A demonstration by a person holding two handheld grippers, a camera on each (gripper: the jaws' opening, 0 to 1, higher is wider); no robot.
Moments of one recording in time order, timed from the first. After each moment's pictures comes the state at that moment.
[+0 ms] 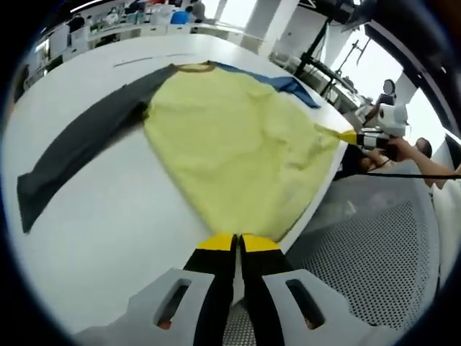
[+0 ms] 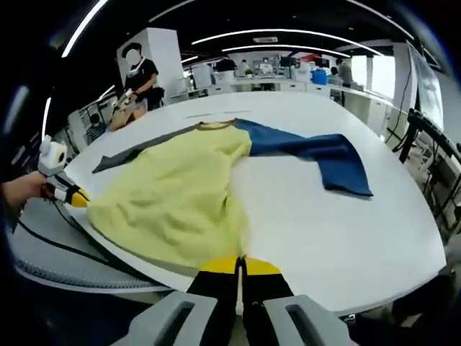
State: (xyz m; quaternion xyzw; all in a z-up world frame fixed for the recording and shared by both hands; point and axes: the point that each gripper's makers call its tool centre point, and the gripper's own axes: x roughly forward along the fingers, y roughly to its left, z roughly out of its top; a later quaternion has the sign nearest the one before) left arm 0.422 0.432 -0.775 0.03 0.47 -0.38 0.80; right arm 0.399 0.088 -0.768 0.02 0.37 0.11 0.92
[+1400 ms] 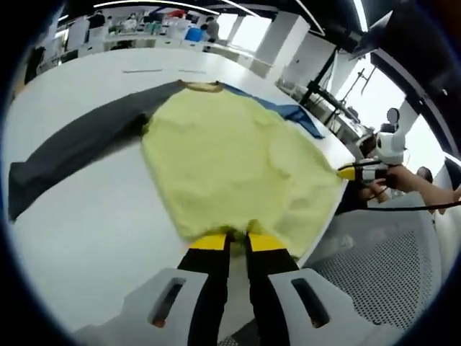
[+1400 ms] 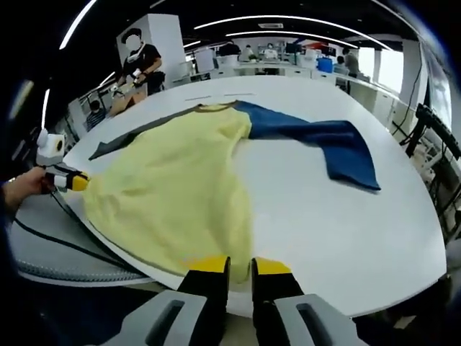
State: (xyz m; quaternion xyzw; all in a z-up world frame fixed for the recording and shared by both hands) left arm 0.451 0.398 -0.772 -0.05 0.41 -0.37 0.83; right arm 0.407 0.081 -0.786 0.01 0.42 0.12 0.90
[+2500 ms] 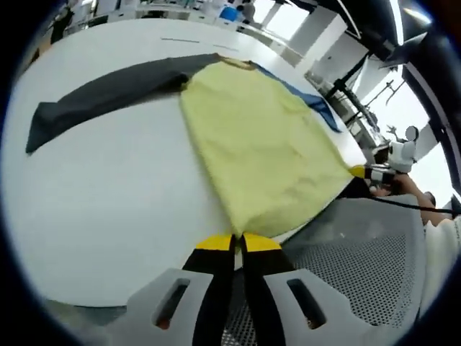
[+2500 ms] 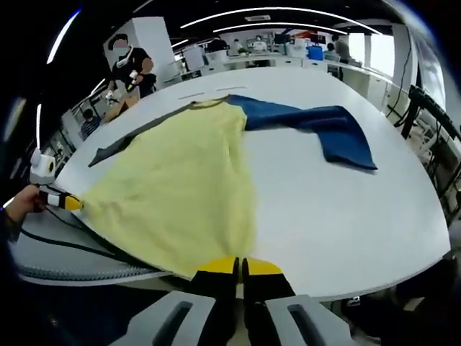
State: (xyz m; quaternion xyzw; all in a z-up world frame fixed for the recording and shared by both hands) left arm 0.400 0.443 -0.781 -0.09 0.50 -0.28 0.81; right arm 0.391 0.077 -0.788 0.04 0.44 0.11 0.89
